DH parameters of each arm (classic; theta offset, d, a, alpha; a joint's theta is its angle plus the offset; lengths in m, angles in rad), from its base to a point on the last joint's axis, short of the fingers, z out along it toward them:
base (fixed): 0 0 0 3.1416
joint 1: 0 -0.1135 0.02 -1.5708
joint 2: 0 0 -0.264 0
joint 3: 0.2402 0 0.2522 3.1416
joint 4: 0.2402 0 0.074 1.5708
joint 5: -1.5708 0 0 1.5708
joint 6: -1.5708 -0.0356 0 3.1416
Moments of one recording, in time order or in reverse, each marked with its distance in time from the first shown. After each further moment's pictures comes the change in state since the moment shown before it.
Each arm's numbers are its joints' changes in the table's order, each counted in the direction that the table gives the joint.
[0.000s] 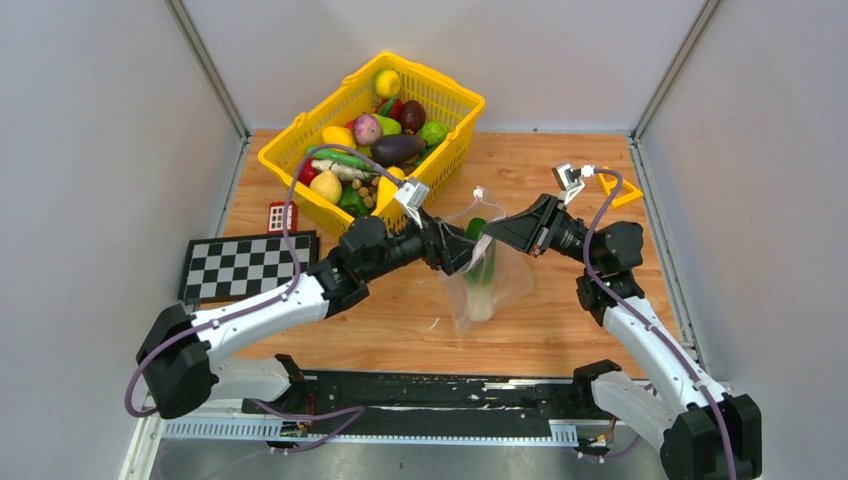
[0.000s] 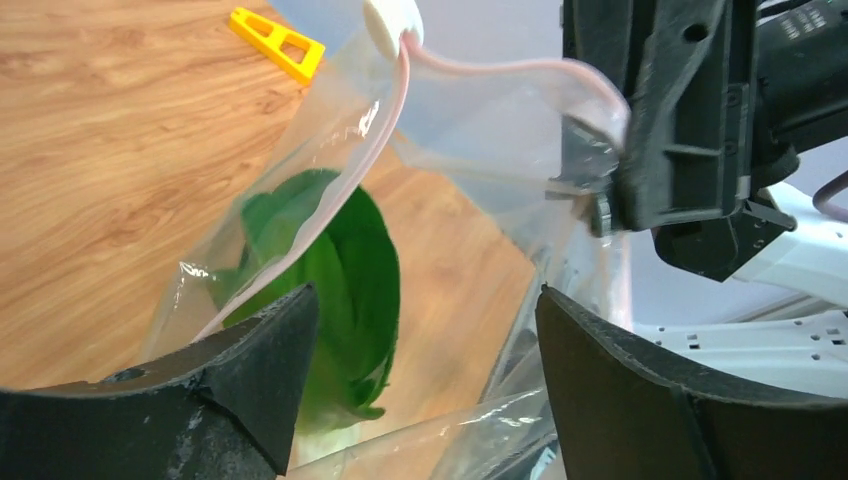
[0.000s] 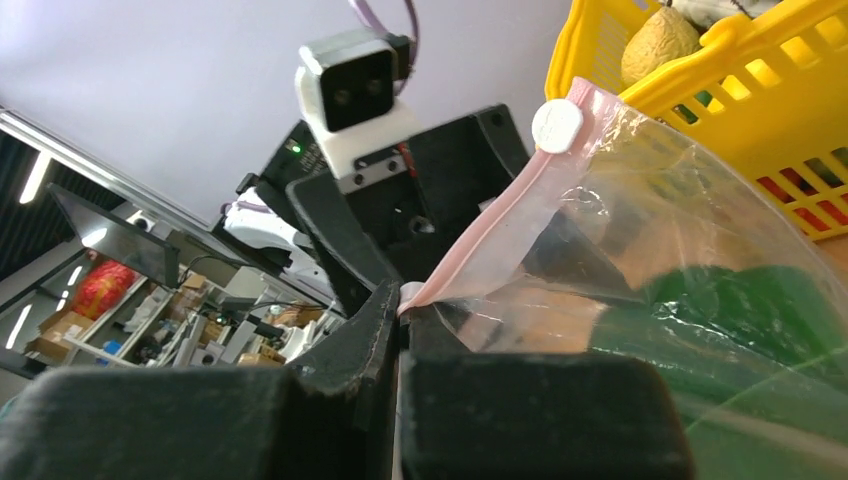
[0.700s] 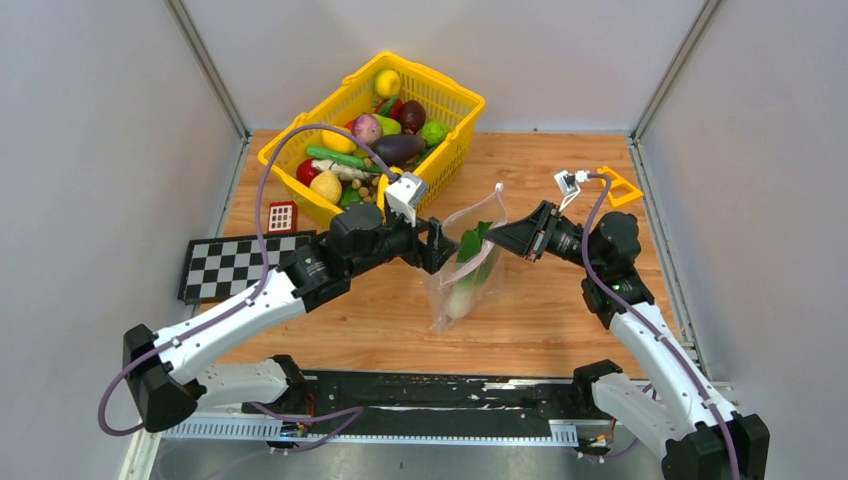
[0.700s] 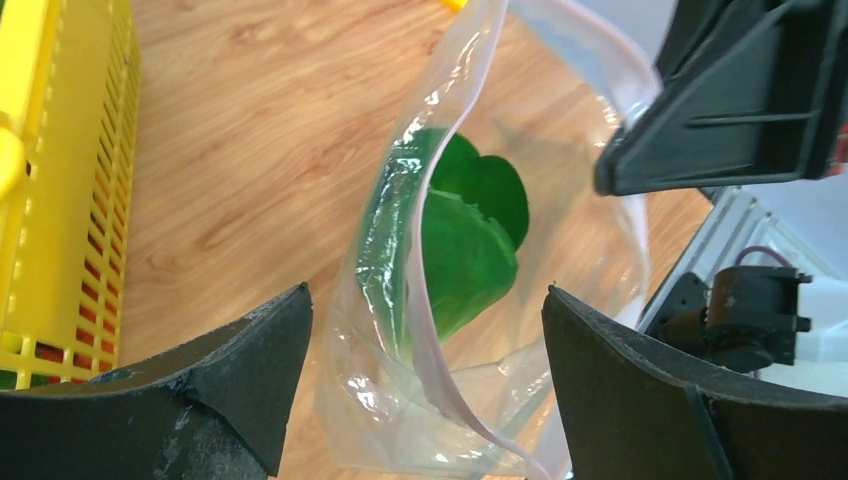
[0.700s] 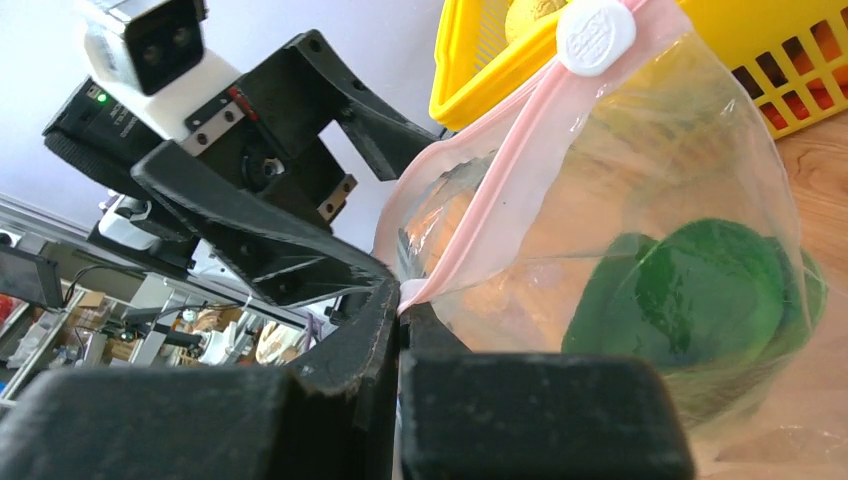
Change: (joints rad) left arm 0.001 0.142 0.203 0.582 0.185 -0.309; right arm 0.004 0.080 0.036 0.428 -0.067 0.307
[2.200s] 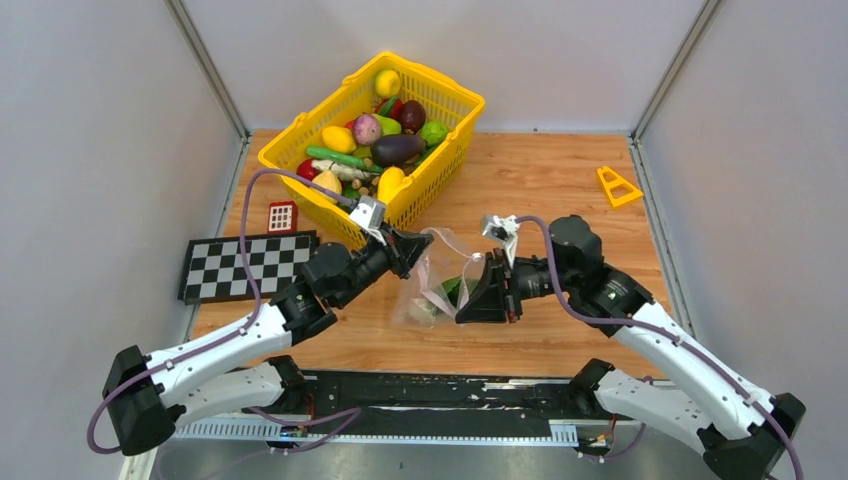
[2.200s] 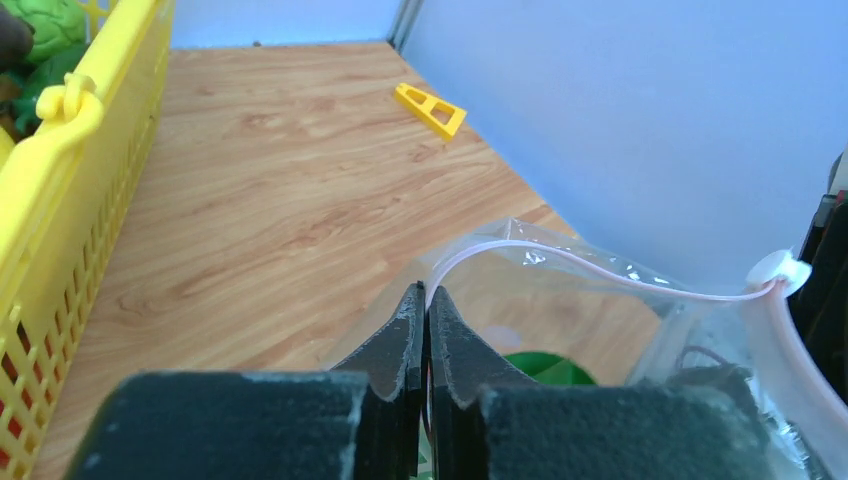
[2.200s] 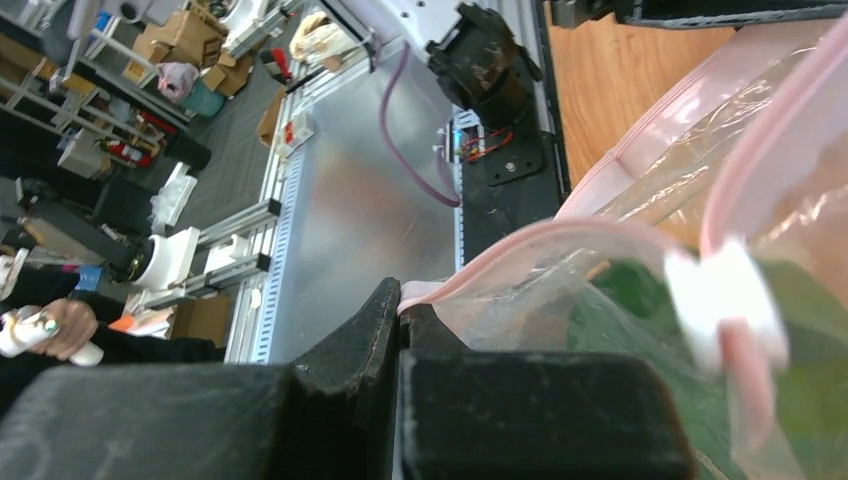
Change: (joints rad) left arm 0.006 0.172 -0.364 -0.462 0.126 0.127; right arm -0.420 0.026 0.229 0.595 0.188 0.538
